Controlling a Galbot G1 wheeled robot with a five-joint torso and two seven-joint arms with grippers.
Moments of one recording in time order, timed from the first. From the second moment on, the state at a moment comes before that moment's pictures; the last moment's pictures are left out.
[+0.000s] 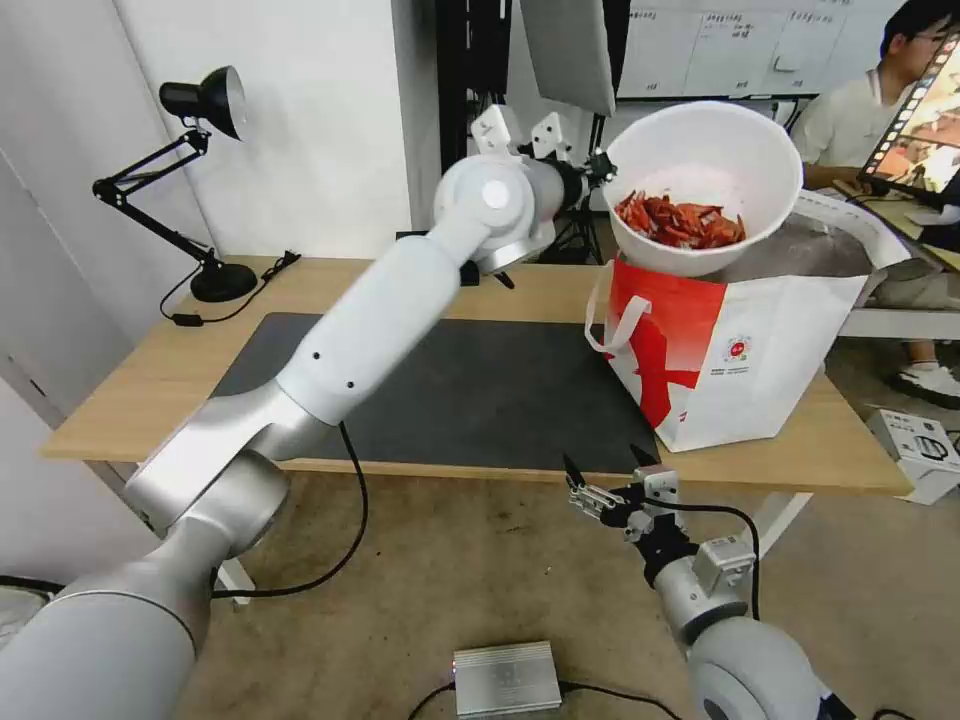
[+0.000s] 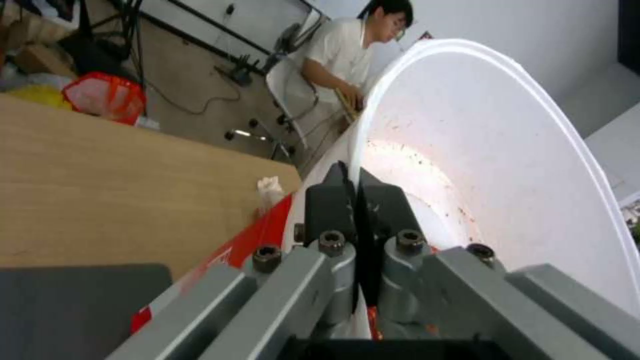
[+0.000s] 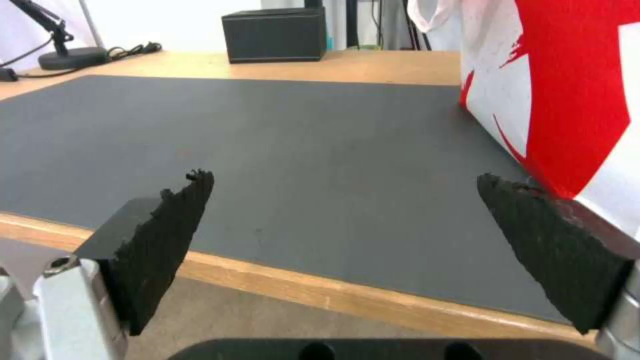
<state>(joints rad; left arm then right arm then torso) -0.09 -1.46 0.30 -1.33 -1.68 0.36 -0.57 -1.46 0.96 0.23 2.22 0.49 -0.15 0.33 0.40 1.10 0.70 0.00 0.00</state>
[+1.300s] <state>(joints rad) -0.09 -1.34 0.34 -1.41 -1.53 0.40 -0.46 -1.46 0.96 0.23 2.22 0.49 -0.15 0.33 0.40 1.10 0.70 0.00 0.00</state>
